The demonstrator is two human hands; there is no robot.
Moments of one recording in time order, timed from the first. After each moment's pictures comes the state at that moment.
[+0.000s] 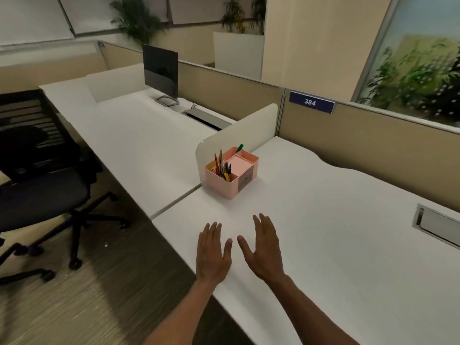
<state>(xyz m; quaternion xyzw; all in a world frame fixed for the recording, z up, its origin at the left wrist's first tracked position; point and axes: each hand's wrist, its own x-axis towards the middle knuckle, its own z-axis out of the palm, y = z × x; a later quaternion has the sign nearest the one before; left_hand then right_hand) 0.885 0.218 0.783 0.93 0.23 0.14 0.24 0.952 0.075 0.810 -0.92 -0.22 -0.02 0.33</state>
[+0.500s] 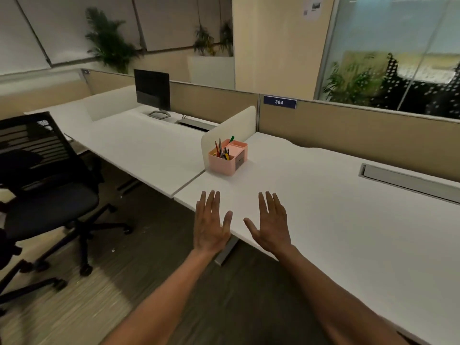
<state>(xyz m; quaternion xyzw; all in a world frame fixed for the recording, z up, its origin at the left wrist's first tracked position) 0.682 0.210 0.897 0.95 0.09 0.24 0.19 0.747 0.031 0.881 -0.96 -0.19 -0.09 0.20</state>
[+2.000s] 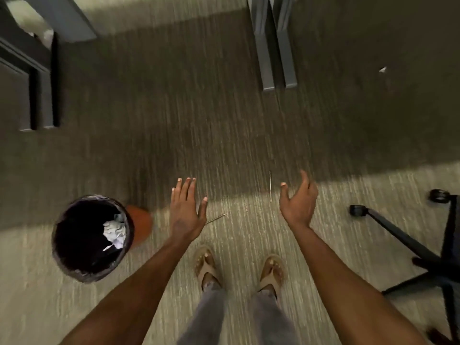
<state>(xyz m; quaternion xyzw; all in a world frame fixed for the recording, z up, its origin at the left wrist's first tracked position) 0.231 -0.187 0.393 0.96 -0.18 -0.14 0.18 0.126 -0.455 0.384 -0.81 0.48 -0.04 0.34</state>
